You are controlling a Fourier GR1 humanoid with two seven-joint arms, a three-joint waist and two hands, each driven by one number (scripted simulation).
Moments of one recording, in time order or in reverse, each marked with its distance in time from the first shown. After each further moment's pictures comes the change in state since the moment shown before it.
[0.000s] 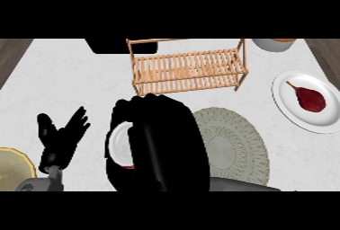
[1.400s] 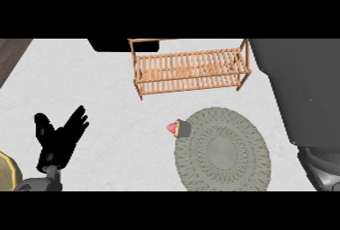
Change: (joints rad) left arm 0.002 -0.012 0.027 -0.020 -0.012 -0.033 0.013; right arm -0.535 -0.170 -0.666 0.559 -0.173 0.260 -0.223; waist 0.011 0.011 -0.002
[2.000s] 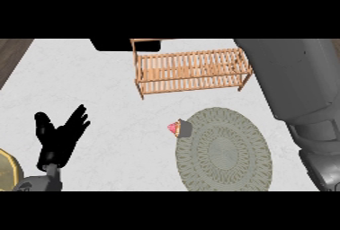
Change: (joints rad) left arm -0.013 -0.003 0.014 0.019 -0.012 -0.029 -0.009; right arm -0.029 -0.004 -0.014 0.356 0.093 -0.135 -0.272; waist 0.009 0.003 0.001
